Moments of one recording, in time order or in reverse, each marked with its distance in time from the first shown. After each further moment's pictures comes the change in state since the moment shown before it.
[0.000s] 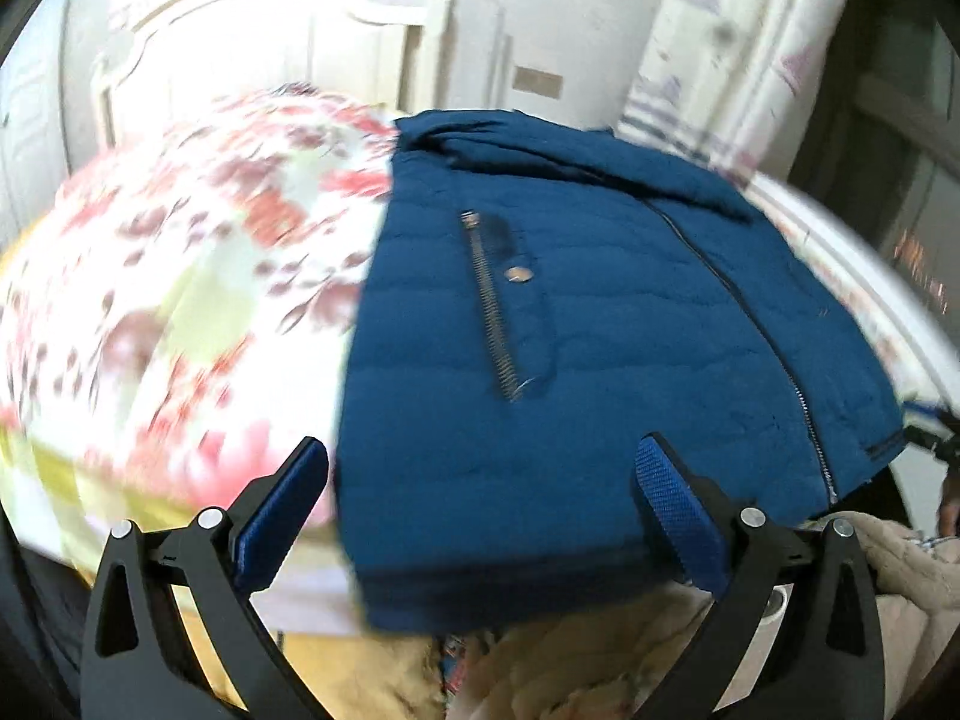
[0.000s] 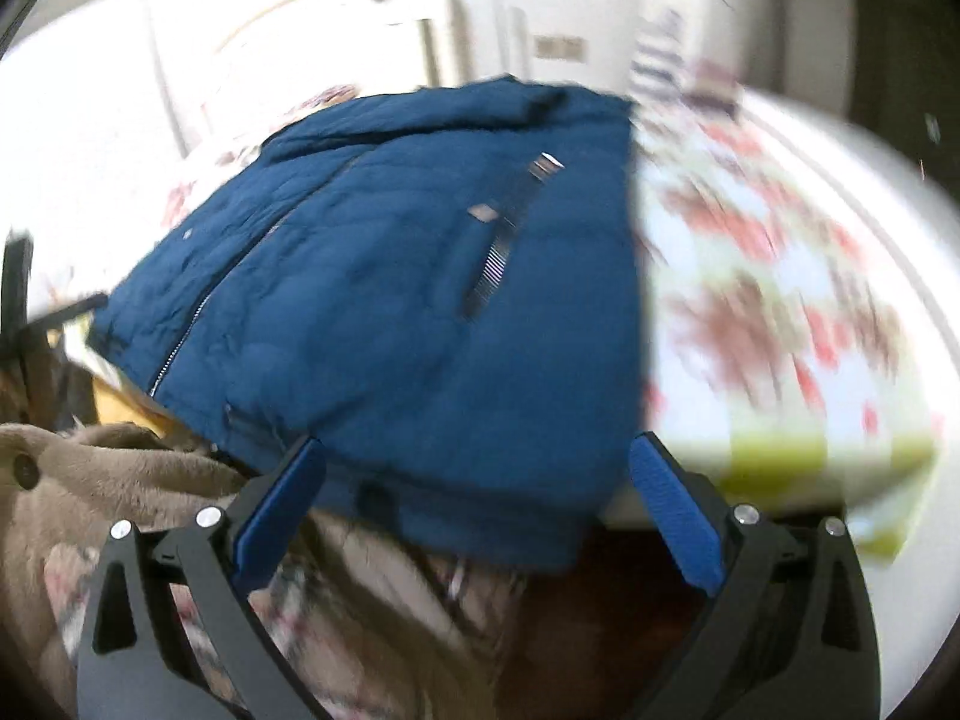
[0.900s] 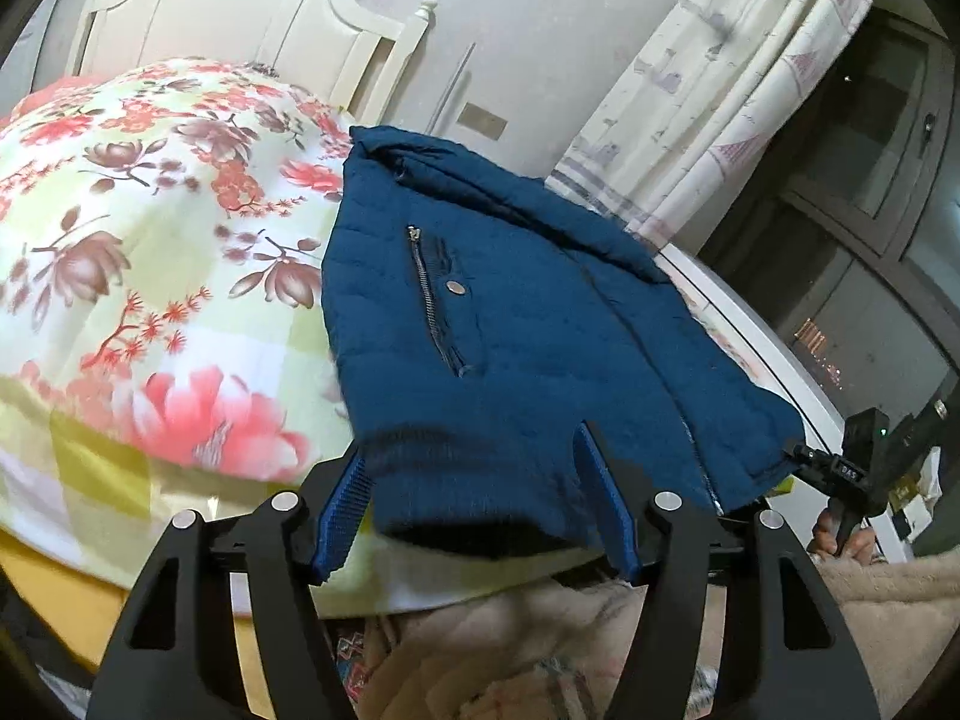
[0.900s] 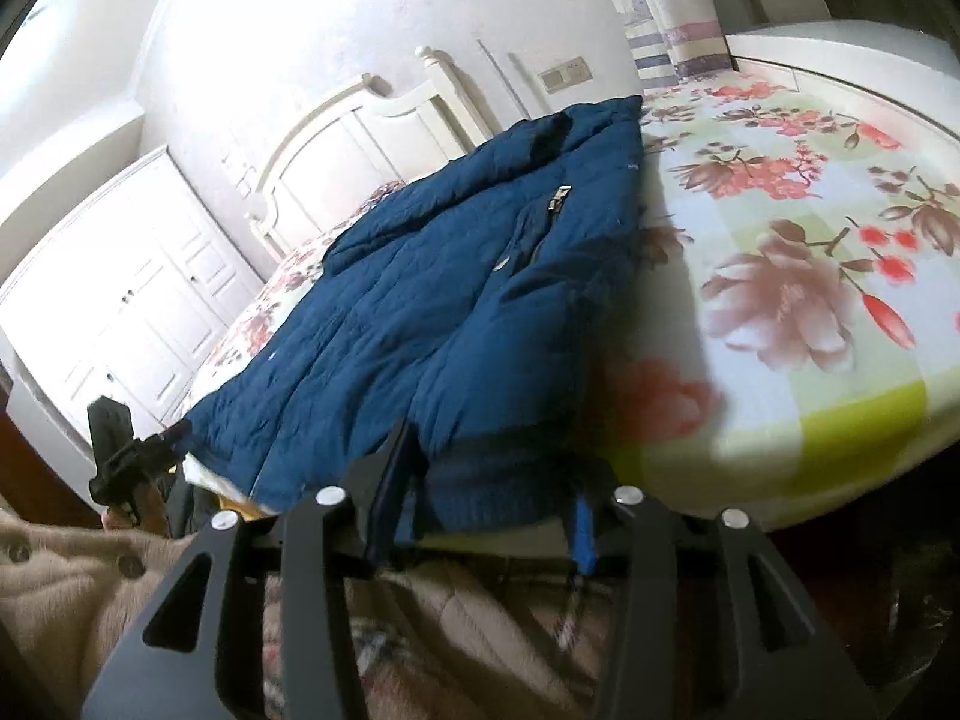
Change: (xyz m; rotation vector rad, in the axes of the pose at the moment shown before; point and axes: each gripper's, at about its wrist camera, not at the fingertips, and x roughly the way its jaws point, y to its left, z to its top) left arm -0.011 0.015 -0.013 -0.140 -0.077 -0.294; right arm 0.007 -0.042 -0.003 0.233 -0.161 0.310
